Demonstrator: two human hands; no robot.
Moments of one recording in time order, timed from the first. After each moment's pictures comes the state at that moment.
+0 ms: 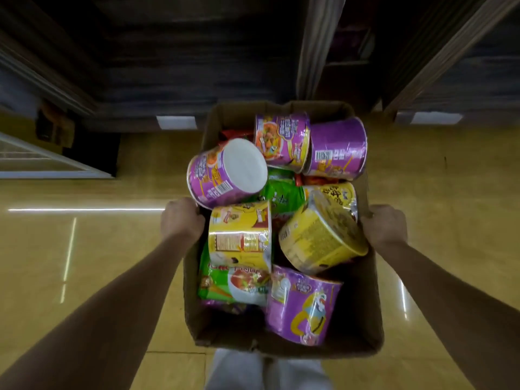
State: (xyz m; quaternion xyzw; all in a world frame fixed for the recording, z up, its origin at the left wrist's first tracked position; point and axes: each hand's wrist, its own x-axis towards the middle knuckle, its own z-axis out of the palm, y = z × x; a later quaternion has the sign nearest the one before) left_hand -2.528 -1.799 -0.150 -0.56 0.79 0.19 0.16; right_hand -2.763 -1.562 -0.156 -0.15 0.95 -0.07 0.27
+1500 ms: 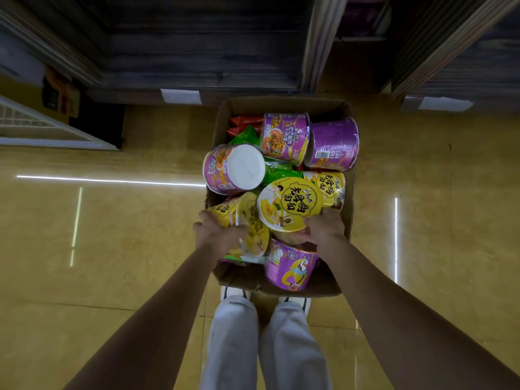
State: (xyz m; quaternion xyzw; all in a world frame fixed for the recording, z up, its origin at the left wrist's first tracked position) left_hand -2.526 -1.713 -0.122 -0.71 0.51 0.47 0.14; right_hand -2.681 -1.602 -0.148 0.21 0.77 -0.37 0.47
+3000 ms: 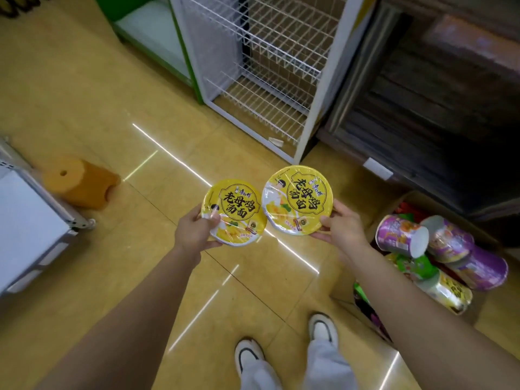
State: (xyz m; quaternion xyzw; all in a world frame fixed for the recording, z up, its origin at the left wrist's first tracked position) left_hand -2.048 -1.807 0.062 -0.71 0.23 0.59 -0.31; right_hand -2.297 -1.795 0.075 -0.14 0.72 -0.38 0.57
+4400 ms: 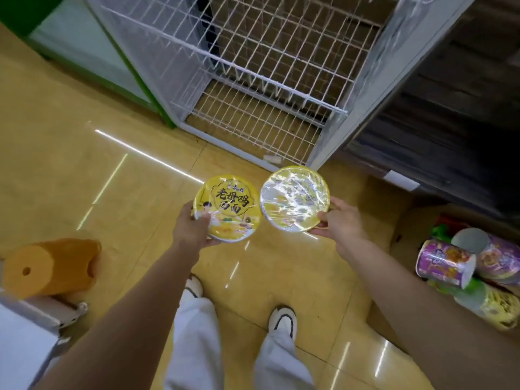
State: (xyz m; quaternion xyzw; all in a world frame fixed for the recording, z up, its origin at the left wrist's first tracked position) left_hand -2.026 -2.091 -0.008 -0.74 0.28 0.58 -0.20; right_hand -2.267 -2.031 0.007 -0.01 0.78 -0.36 0.51
